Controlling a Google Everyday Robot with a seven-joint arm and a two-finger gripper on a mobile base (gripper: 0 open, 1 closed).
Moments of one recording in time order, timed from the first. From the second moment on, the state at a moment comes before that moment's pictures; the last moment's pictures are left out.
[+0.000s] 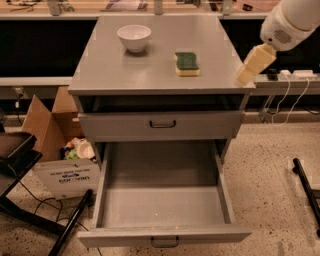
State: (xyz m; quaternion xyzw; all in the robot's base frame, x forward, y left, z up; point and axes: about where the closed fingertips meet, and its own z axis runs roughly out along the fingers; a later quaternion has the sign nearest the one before) arm 0.625 -0.237 0.951 -0.48 0.83 -0.05 0.27
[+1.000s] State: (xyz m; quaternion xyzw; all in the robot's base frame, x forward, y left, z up) arm 0.774 -0.264 0.846 -0.26 0.94 0.00 0.21
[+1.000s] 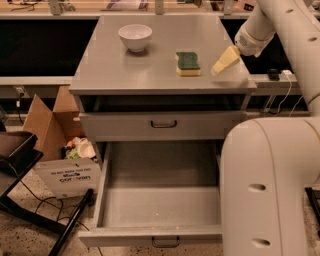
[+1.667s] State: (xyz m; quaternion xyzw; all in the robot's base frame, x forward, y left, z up) arm 0.786 -0.254 0.864 -0.25 0.94 0.01 0.24
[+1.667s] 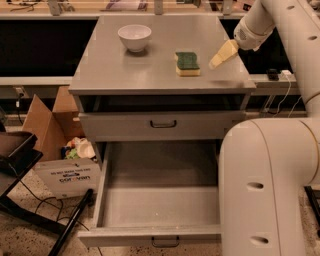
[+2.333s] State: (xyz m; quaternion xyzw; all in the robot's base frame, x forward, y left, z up) arm 0.808 -0.169 0.877 -0.18 0.95 0.07 0.24
